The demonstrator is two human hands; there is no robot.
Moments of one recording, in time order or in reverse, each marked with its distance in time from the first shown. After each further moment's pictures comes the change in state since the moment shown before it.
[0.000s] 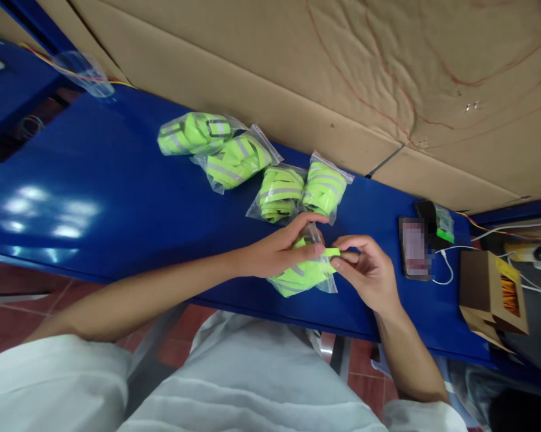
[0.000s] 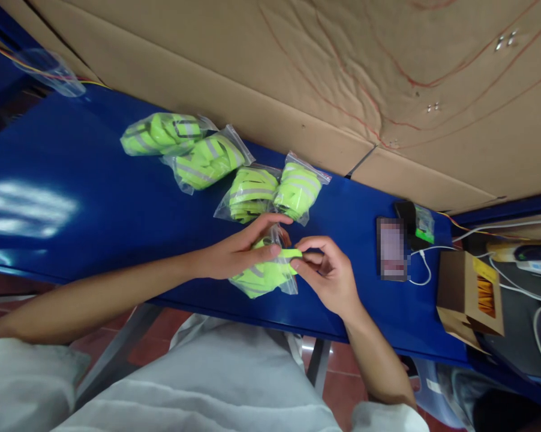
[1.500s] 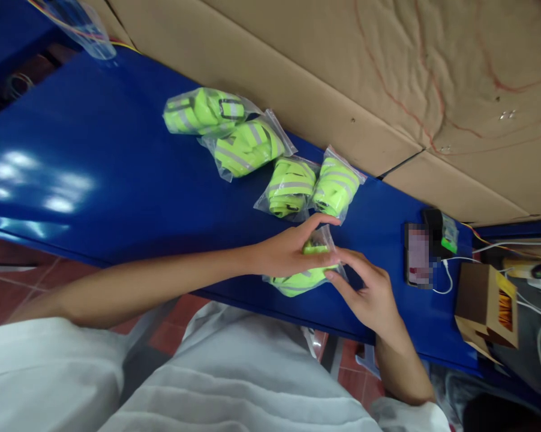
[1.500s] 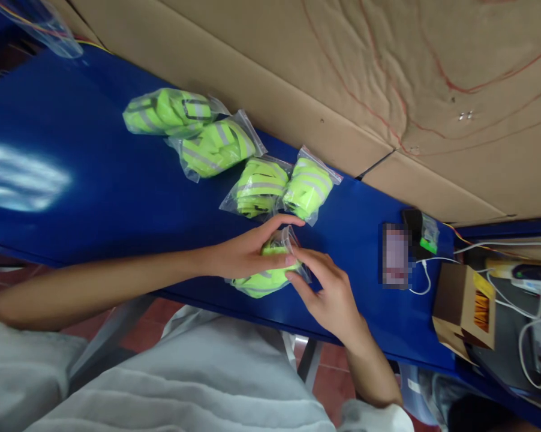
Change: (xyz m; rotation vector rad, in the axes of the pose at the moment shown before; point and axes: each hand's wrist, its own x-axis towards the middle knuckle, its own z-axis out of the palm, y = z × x) left_hand 0.001 -0.003 0.003 0.040 0.024 -0.041; right_hand -0.010 -0.012 -0.001 -0.698 -0.153 -0.235
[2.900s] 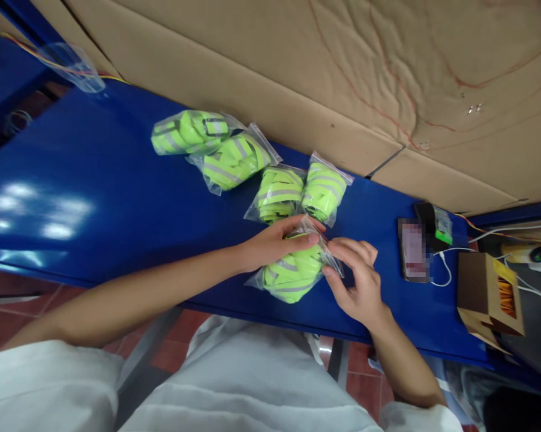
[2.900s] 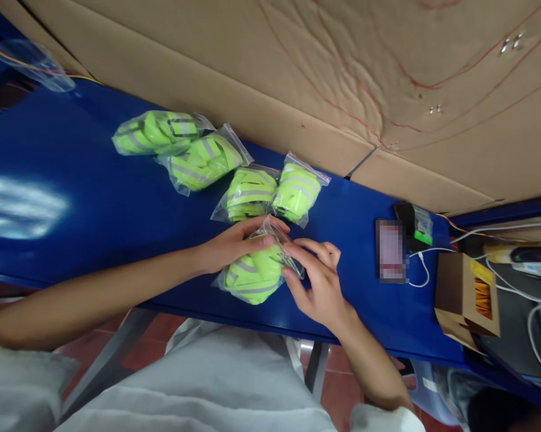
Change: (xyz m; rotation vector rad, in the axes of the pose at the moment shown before) left_hand 0.010 0.002 -0.012 -0.293 0.092 -0.148; right_hand 0.004 0.009 0.012 -0.126 0.192 -0.199
